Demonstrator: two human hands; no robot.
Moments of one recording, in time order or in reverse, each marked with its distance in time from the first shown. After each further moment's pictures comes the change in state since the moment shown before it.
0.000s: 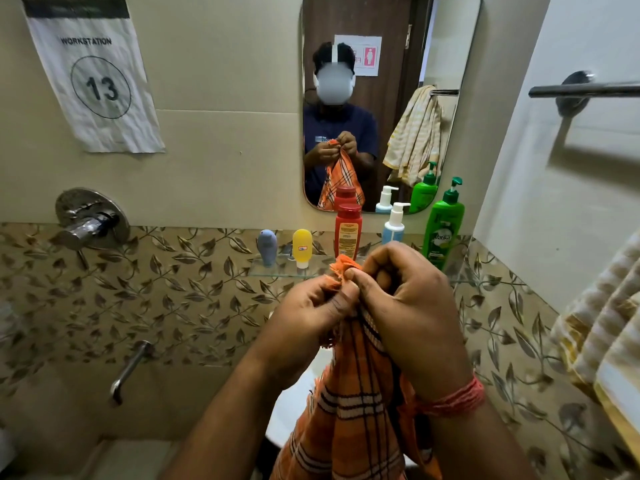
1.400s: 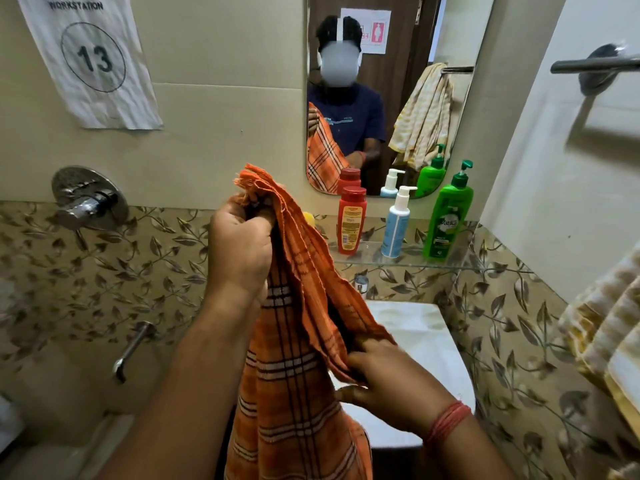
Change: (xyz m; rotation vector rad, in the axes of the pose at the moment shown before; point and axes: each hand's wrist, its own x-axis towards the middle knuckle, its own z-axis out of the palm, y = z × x) left_hand 0.038 0.039 -0.035 0.066 0.815 0.172; right_hand -0.063 0.081 0.026 -0.540 -0.953 -0.047
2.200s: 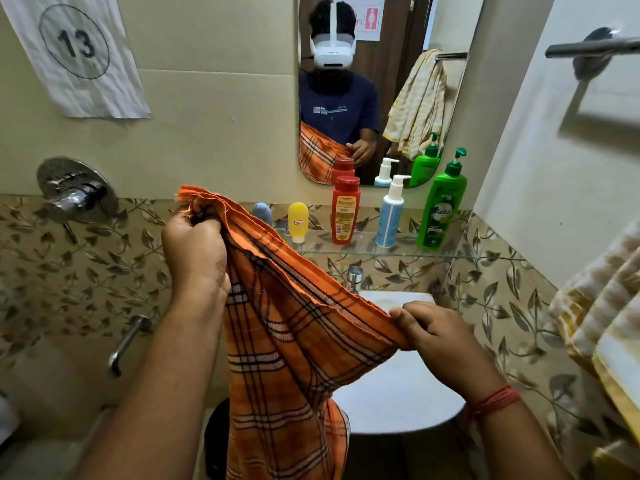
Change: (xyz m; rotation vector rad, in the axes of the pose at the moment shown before) left_hand 0.032 -0.027 -0.031 0.016 0.274 -0.005; right_hand -0.018 0.062 -0.013 0.474 0.457 0.162
